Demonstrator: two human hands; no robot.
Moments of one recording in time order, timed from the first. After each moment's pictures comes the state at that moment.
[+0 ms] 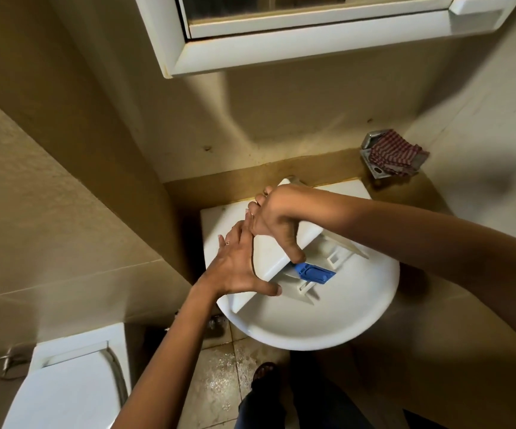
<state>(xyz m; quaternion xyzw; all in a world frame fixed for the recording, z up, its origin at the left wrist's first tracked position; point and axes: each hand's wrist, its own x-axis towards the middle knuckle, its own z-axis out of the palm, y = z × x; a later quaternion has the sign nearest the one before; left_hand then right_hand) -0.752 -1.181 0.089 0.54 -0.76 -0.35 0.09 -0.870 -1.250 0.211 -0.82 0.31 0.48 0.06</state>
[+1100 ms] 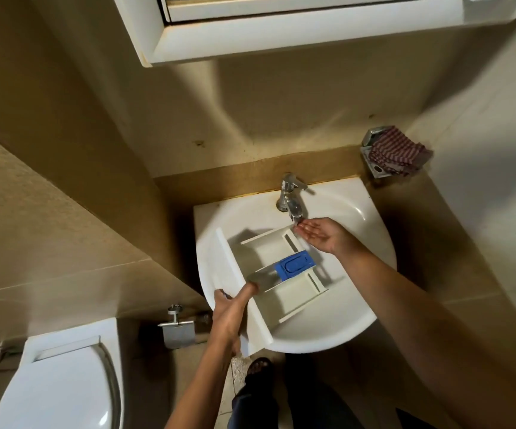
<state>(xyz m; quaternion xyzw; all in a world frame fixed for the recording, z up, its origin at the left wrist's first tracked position) -0.780 -1.103 0.036 0.70 -0.15 -0.63 0.31 -1.004 -1.267 0.009 -0.02 -0.55 0.42 -0.72</state>
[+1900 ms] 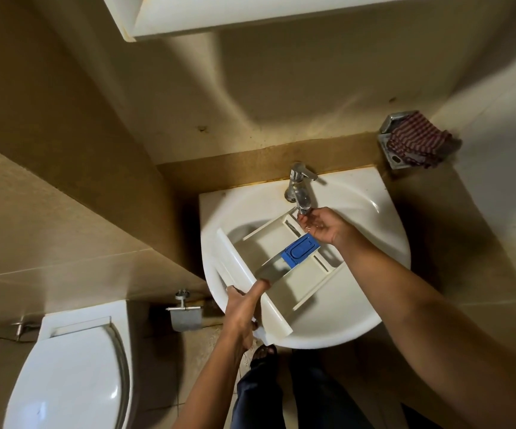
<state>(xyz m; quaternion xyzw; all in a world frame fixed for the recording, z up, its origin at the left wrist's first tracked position) -0.802 -1.104 0.026 0.69 -0.13 -0.64 0.31 -0.998 -1.289 -0.025 -0.07 -0.51 0.40 -0.76</state>
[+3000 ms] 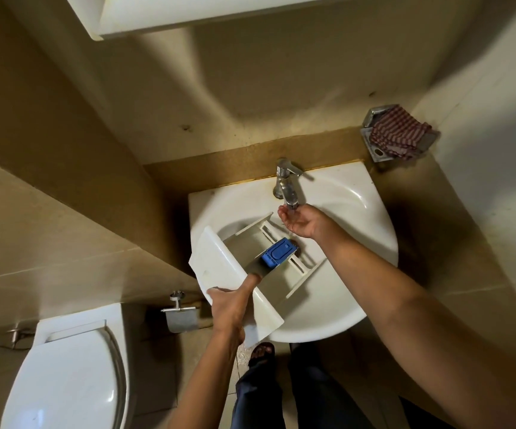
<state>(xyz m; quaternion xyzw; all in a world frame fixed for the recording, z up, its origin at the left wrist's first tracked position) -0.810 -1.104 0.026 0.76 -0.11 -0.56 0.33 -0.981 -1.287 -0.011 -0.04 -0.53 0.36 -0.77</state>
